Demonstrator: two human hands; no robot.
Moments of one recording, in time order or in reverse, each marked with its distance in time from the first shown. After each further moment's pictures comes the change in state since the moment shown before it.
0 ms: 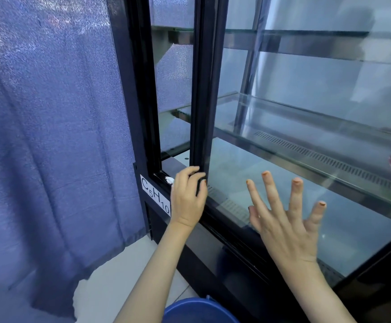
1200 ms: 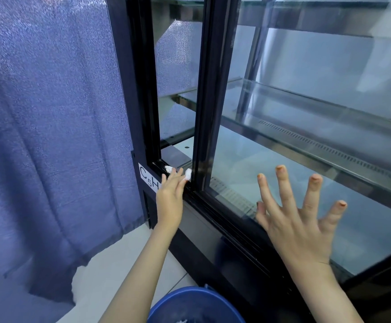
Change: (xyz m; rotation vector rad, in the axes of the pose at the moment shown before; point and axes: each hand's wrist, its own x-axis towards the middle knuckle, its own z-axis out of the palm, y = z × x) left_hand -0.035 -0.054 -0.004 -0.124 -0.179 -0.513; right_hand -0.004 0.005 -0.002 -0.012 0.011 -0.003
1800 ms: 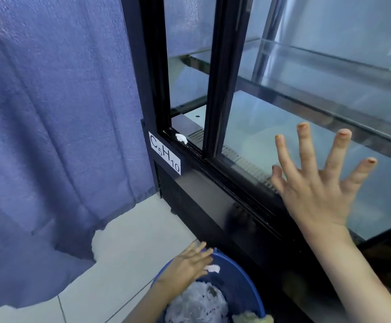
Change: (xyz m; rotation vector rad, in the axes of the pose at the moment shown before) left_hand -0.209 -0.106 -0.031 0.559 -0.828 0.723; right_hand 0.008 0.000 -0.009 0.059 -0.009 0.017
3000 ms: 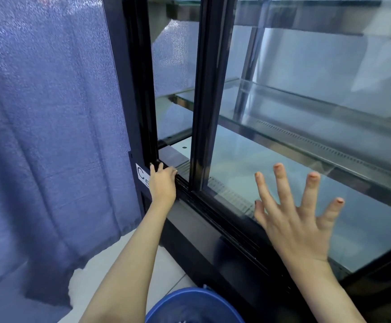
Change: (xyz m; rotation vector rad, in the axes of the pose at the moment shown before) left_hand 0.186 -0.134 -0.156 -0.207 0.568 -0.951; right_hand -0.008 0.000 0.009 -0.062 0.021 -0.018
